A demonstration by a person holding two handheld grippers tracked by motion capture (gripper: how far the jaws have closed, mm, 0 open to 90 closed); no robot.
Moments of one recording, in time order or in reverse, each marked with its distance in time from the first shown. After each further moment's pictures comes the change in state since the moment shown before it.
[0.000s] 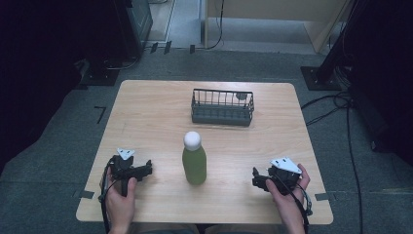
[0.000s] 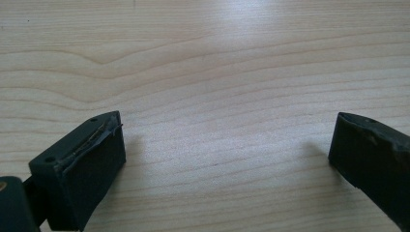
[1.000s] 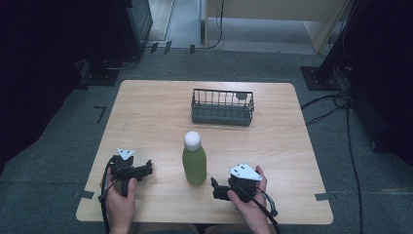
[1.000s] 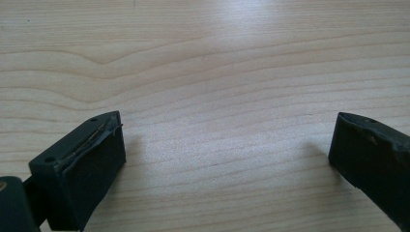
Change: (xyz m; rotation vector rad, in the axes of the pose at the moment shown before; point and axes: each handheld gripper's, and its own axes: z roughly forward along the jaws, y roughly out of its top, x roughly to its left) left arm 0.000 0.000 0.000 0.000 0.001 0.000; right arm 0.104 0.002 -0.003 -0.055 0.298 -0.080
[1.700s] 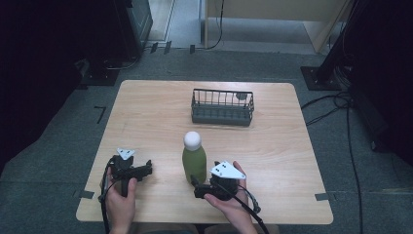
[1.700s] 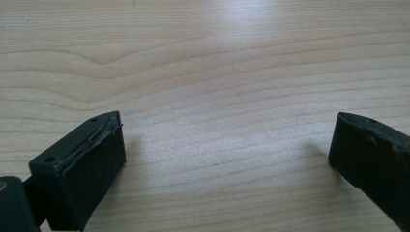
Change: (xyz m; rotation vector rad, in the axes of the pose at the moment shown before) left arm 0.000 0.000 0.000 -0.001 0.000 -0.002; right arm 0.041 0.022 0.012 -0.096 0.148 -0.006
